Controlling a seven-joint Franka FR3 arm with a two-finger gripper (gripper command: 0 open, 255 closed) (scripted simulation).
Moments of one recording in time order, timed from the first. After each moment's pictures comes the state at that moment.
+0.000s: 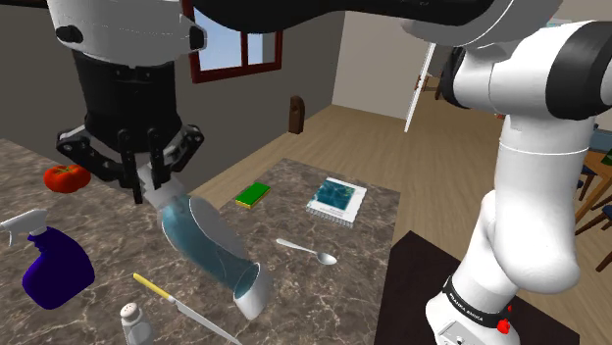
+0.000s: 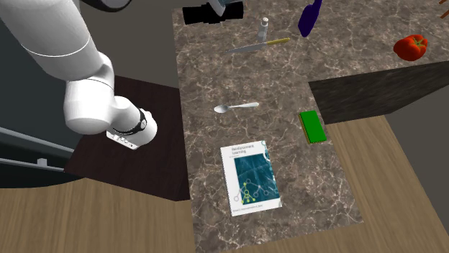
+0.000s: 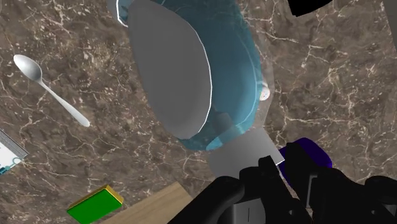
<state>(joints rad) 0.43 0.29 0.73 -1.34 -0.31 1.69 1.28</state>
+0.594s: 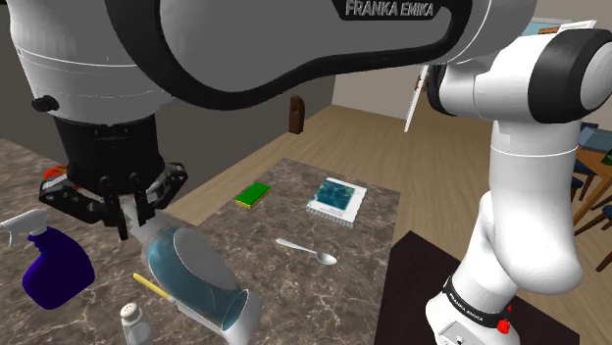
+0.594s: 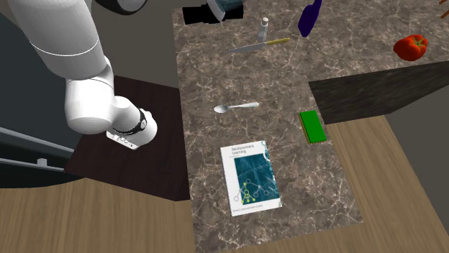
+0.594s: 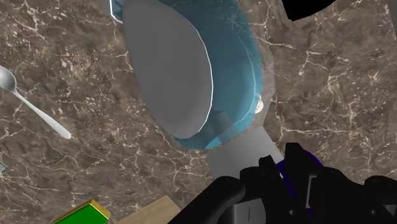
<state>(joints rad) 0.47 0.36 0.72 -1.38 -0.36 1.77 1.34</state>
